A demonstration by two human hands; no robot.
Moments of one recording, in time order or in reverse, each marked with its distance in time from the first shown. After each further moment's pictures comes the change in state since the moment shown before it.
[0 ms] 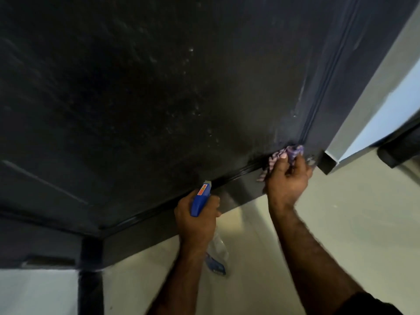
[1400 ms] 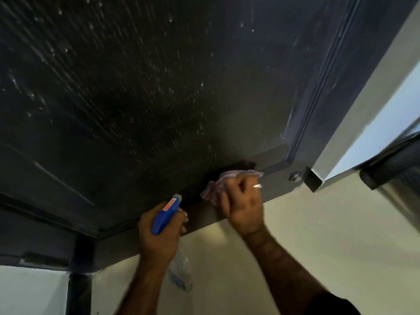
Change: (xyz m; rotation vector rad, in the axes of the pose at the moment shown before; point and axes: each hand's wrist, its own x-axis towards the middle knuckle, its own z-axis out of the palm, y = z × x) left_hand -0.009 0.023 -0.074 -0.032 -0.019 0.104; right_hand -0.048 -0.011 -0.004 -0.334 -0.612 -0.910
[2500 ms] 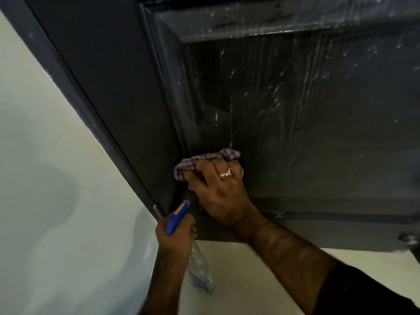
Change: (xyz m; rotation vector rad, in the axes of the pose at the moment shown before) left_hand -0.003 -0.032 -0.186 -0.275 0.513 -0.196; right_hand 0.061 -0.270 0.100 -0.036 0.027 -0.825
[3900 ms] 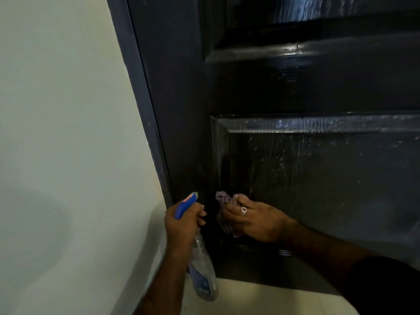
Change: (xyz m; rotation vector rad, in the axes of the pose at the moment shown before) left_hand -0.044 0.161 -0.037 -0.127 -0.100 0.296; right_hand 0.049 0.055 -0.068 -0.374 -0.377 -0.834
